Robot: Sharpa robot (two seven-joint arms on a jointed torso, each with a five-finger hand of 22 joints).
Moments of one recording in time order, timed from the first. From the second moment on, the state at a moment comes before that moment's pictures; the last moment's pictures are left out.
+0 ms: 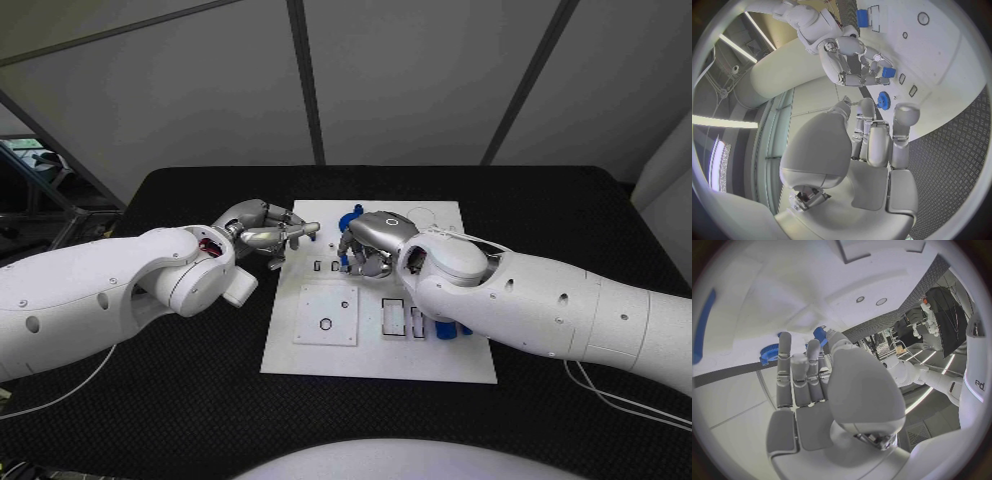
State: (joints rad) left arm 1.13 -1.00 0.01 1.67 -0.44 -0.34 -0.06; left_hand 1.34 -0.07 0.15 0.22 0.07 0.97 0.09 0.49 0.25 1.07 0.02 0.92 0.52 1.46 -0.04 1.38 1.28 0.15 1.25 0.06 1.06 1.01; right arm 1.11 -0.47 -0.03 1.40 -1.70 -0.30 -0.21; right_hand 1.49 -0.09 0.15 0.24 0.30 1.10 0.12 0.16 0.07 1.05 0.04 0.98 0.63 1.17 0.01 1.31 0.86 0.18 0.88 0.12 0.71 0.72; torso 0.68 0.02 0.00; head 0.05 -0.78
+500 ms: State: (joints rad) left arm 1.13 -1.00 0.01 1.67 -0.44 -0.33 -0.06; left_hand 1.34 -0.07 0.15 0.22 0.07 0.97 0.09 0.49 0.25 1.07 0.02 0.92 0.52 1.46 -0.04 1.38 1.28 0.15 1.25 0.06 1.06 1.01; right arm 1.11 -0.47 -0.03 1.38 -1.71 -0.30 -0.21; right_hand 1.46 -0.09 0.16 0.24 0.30 1.11 0.11 0.15 0.07 1.20 0.04 1.23 1.00 1.35 -0.01 1.47 1.19 0.18 0.90 0.11 0.87 0.87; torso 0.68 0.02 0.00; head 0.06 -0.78
